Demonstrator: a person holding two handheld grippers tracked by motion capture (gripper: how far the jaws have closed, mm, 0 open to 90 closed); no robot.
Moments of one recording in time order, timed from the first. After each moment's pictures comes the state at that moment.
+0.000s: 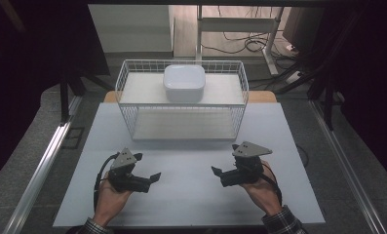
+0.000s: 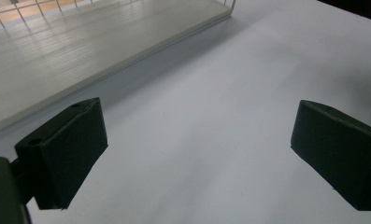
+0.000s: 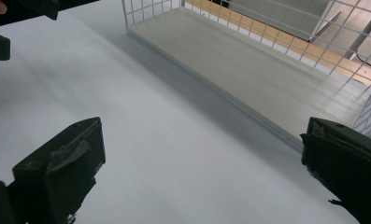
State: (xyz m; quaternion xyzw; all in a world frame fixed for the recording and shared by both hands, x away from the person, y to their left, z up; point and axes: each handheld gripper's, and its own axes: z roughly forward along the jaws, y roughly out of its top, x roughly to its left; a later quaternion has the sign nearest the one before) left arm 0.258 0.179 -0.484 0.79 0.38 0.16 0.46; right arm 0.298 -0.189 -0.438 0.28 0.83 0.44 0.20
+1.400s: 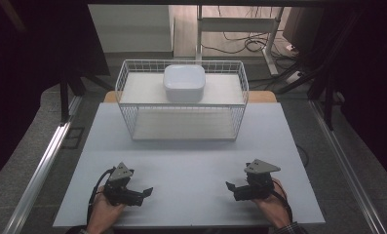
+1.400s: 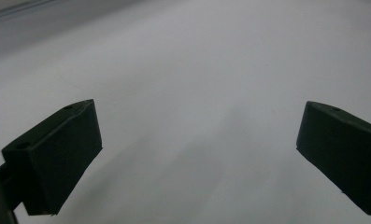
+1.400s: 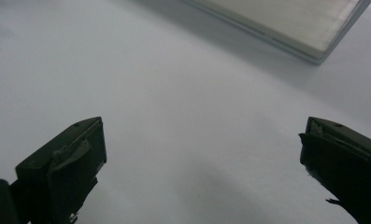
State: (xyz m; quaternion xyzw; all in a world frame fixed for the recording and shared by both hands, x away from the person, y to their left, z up) left arm 0.244 0.196 -0.533 0.80 0.42 0.13 0.40; right arm 0.285 -0.233 -0.499 0.34 0.84 0.38 0.19
